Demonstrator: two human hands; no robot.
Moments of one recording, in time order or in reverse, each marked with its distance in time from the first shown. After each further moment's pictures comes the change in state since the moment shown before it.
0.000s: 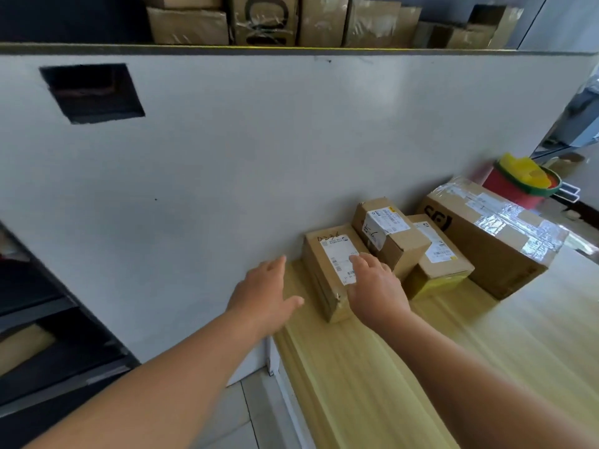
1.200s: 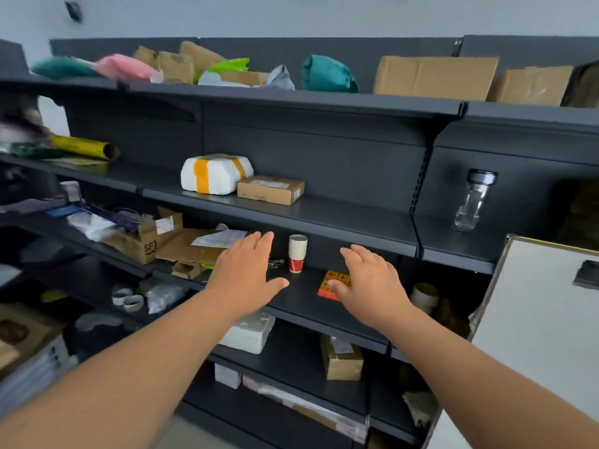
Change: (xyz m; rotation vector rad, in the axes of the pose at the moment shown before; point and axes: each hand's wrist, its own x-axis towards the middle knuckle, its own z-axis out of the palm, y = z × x) left_hand -0.523 -0.393 -0.326 0.329 0.799 -0.566; right_hand -0.309 -0.626 -0.041 0.002 0.234 -0.997
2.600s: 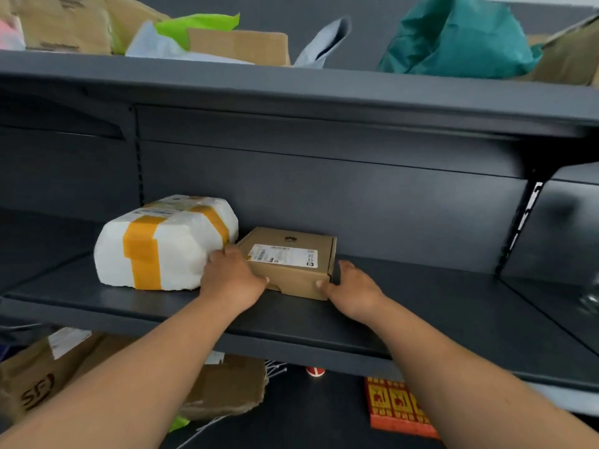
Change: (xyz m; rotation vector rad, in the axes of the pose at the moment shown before) left_hand 0.415 -0.201 0.119 -0.307 -0.093 -0.263; right_hand 0.422 -0.048 0.127 0.435 -0.133 0.423
